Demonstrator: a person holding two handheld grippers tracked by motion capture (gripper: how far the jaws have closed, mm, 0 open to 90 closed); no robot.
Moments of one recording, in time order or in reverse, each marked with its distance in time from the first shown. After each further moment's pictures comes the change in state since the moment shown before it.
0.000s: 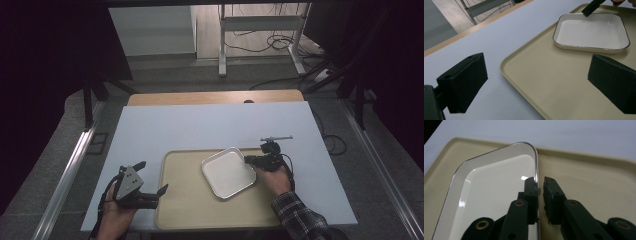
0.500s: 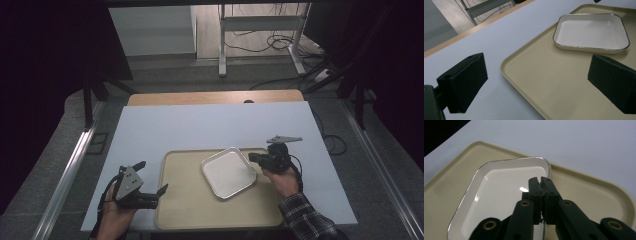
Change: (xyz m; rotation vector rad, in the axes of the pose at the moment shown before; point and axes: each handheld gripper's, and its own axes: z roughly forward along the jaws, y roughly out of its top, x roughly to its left) left arm 0.000 0.000 -0.001 -0.003 0.001 0.002; right arm 0.012 -0.002 -0.036 -0.112 0.043 -0.190
